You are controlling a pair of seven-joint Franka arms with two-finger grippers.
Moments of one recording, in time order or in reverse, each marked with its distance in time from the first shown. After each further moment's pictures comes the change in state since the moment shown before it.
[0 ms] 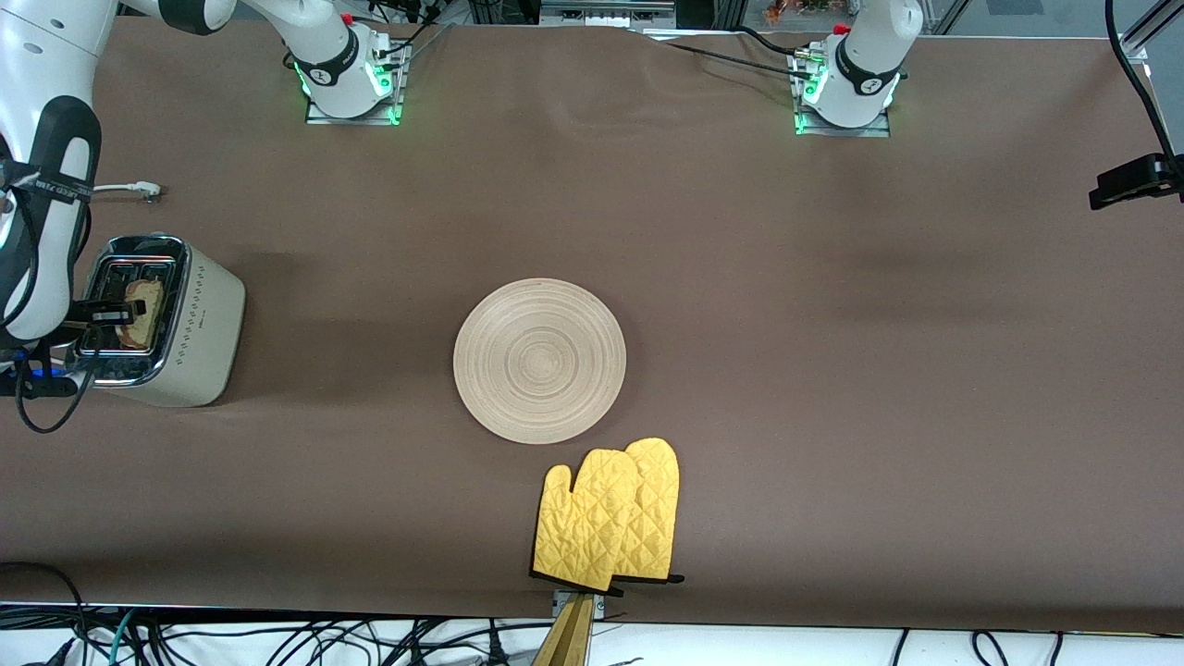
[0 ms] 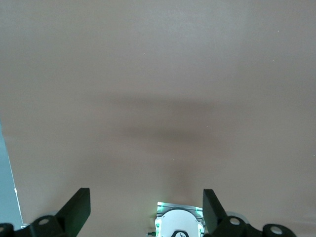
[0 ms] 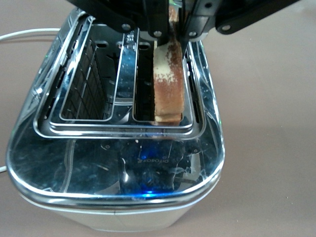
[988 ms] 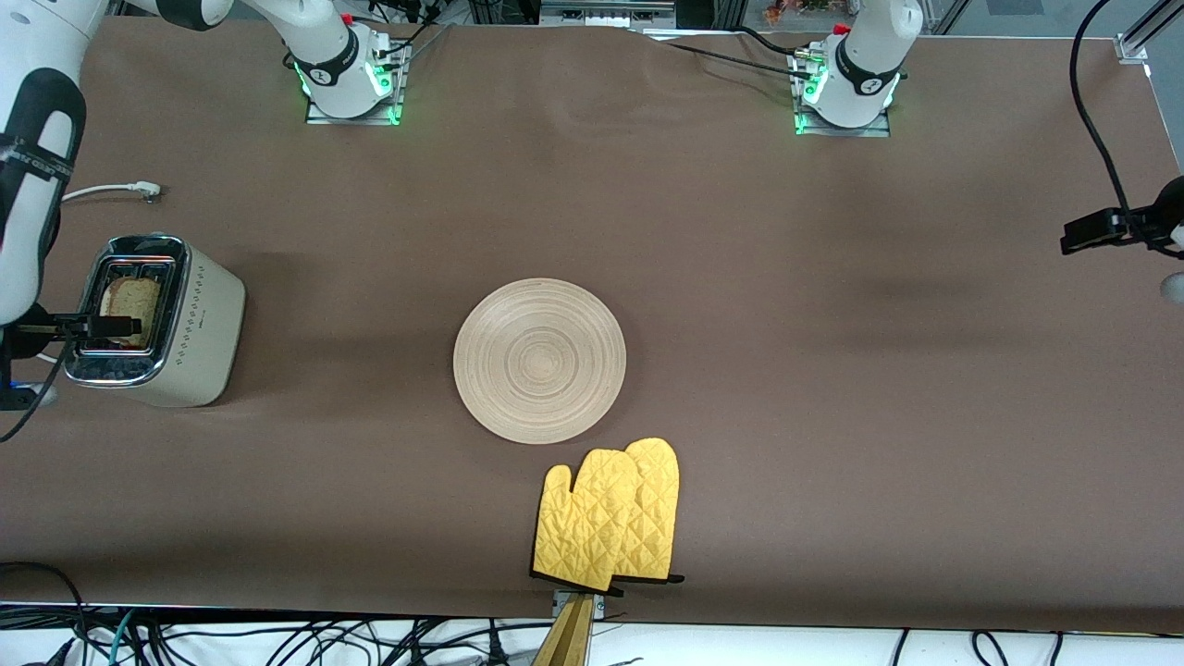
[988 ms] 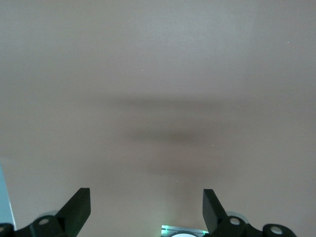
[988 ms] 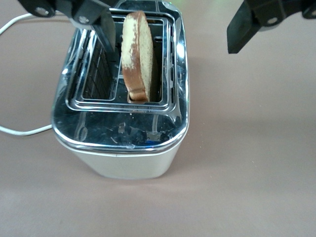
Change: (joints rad) left arm 0.000 0.034 -0.012 -0.114 0.001 0.178 0.004; right arm 0.002 -0.037 -0.005 0.120 0.028 0.013 0.000
